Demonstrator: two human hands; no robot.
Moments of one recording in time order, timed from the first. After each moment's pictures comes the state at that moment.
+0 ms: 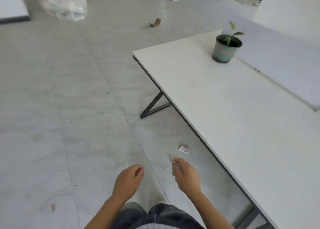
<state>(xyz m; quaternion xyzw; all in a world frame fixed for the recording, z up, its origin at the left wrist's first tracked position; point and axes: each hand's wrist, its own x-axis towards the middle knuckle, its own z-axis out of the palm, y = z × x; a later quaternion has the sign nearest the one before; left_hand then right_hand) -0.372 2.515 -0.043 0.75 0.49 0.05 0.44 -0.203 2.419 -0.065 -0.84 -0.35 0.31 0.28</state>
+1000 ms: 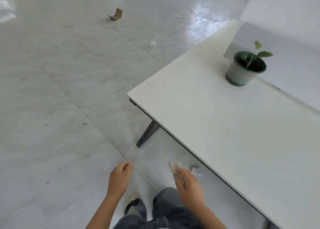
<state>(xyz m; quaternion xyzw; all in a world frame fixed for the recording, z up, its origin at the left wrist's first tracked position) -0.273 2.953 -0.058 0.68 0.49 0.04 0.55 -0.161 2.771 -0.053 -0.89 -0.27 0.23 0.29</state>
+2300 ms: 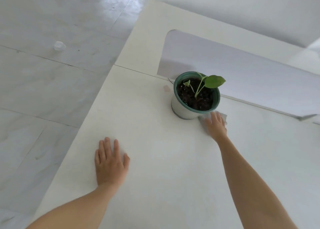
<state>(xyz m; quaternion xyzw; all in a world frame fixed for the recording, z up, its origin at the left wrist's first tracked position) 0.179 3.065 -0.098 0.97 0.18 -0.12 0.13 0.357 2.767 -0.060 -0.96 0.13 0.16 0.21</state>
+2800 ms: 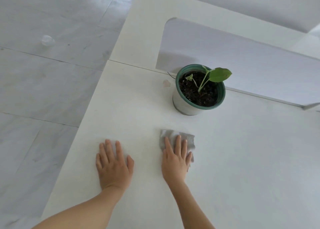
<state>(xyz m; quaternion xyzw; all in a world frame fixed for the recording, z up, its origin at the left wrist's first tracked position) 0.179 3.063 -0.107 0.98 0.19 -0.04 0.09 0.215 2.913 -0.076 -0.97 0.08 0.17 0.14</state>
